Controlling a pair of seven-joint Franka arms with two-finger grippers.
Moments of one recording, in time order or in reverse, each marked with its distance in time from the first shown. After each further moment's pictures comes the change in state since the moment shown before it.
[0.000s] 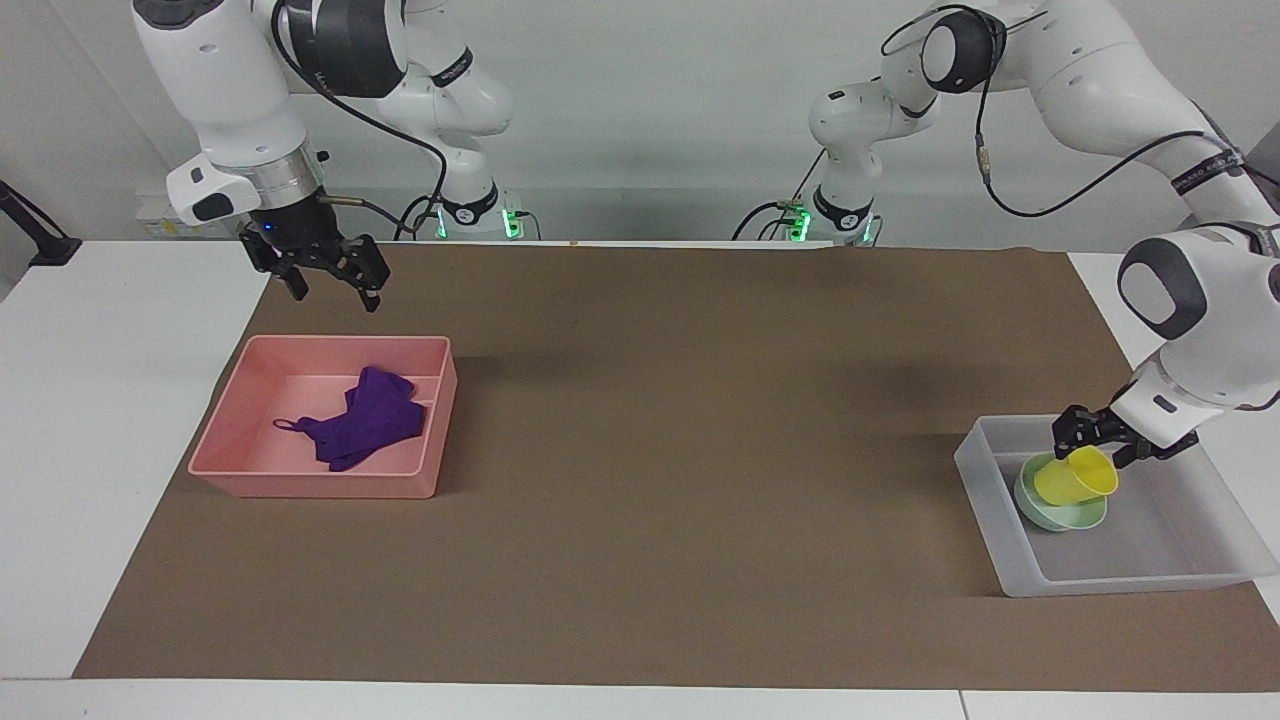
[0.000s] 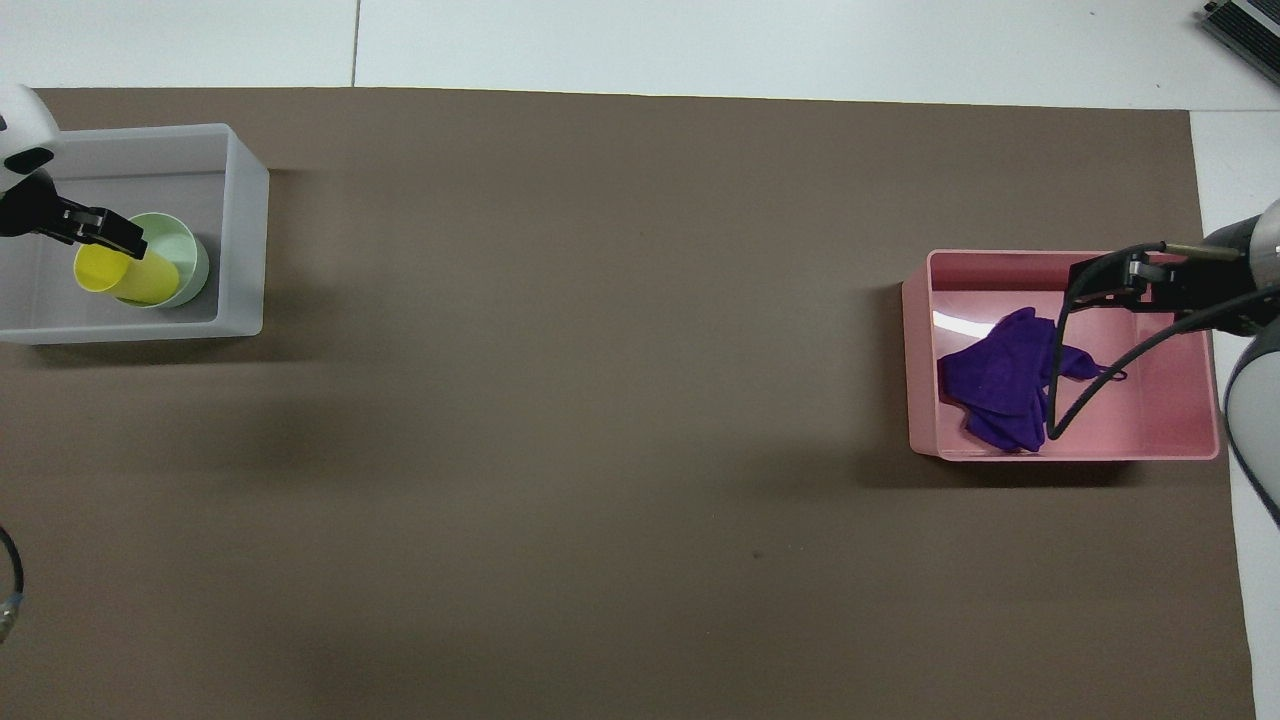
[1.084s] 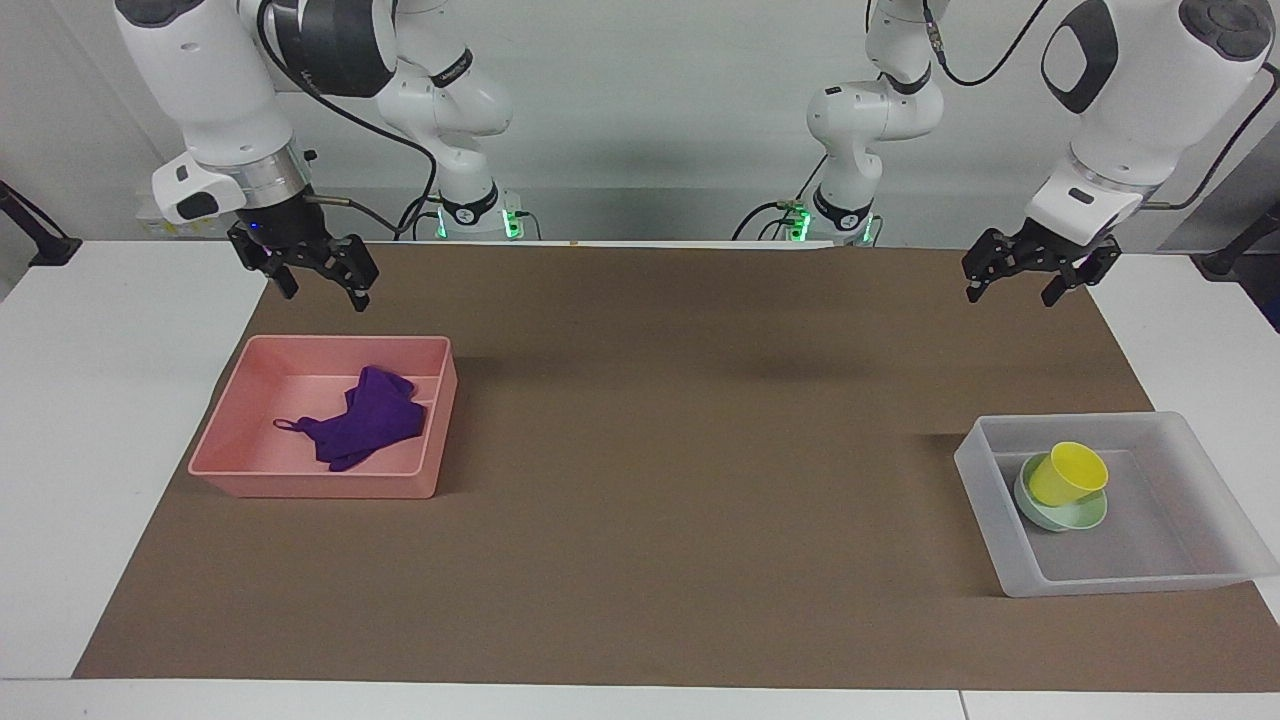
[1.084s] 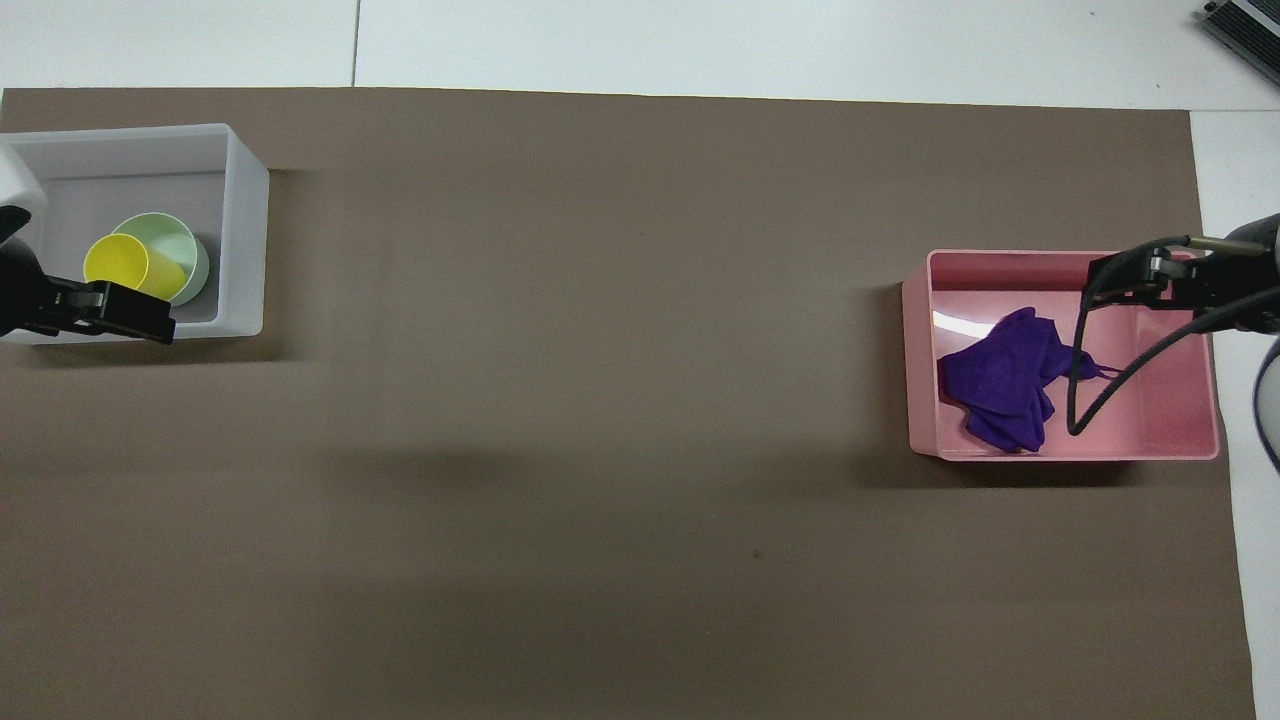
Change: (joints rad) left arm -0.121 -0.451 -0.021 -0.265 -0.050 -0.198 -0.303; right arm -0.009 0.006 -0.009 0.048 -0.001 -0.054 0.000
